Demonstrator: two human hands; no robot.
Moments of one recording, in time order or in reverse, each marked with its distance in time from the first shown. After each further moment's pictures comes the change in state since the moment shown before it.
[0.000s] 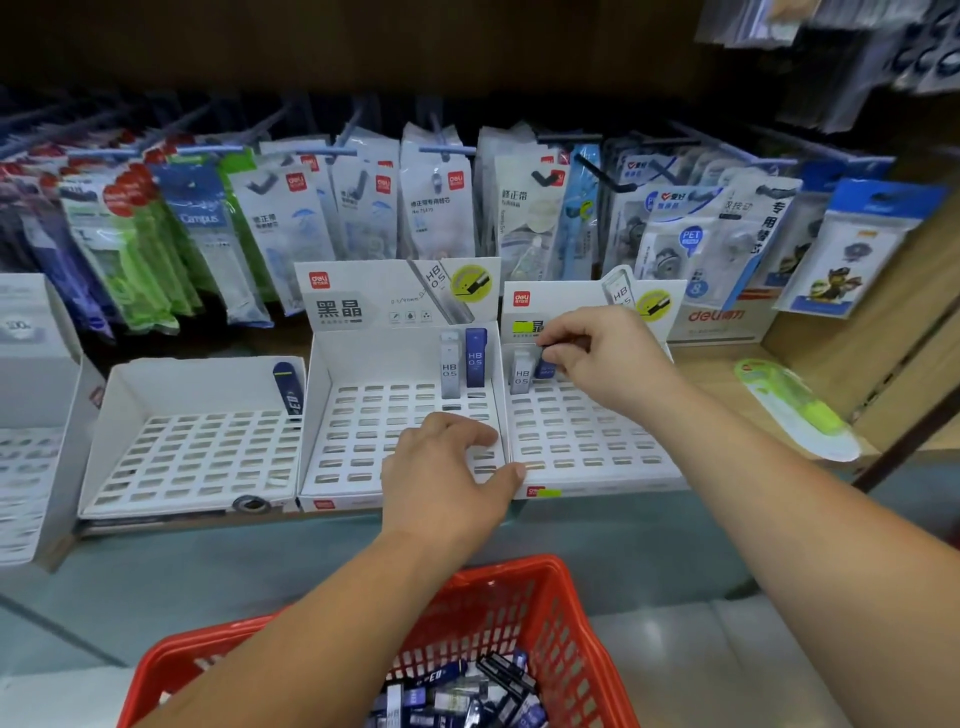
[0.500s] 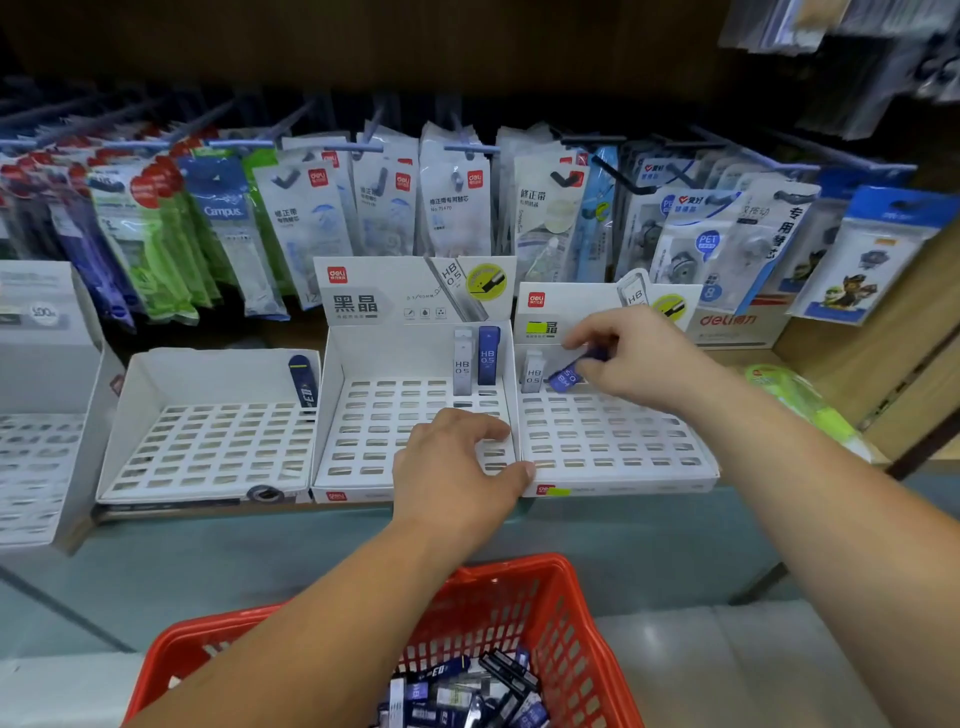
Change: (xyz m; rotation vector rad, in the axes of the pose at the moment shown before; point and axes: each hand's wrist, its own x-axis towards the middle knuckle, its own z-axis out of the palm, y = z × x) left_hand 0.002 0.000 -0.004 -0.057 -0.042 -0.034; right_hand 0.000 0.004 -0.019 -0.159 -0.137 0.031
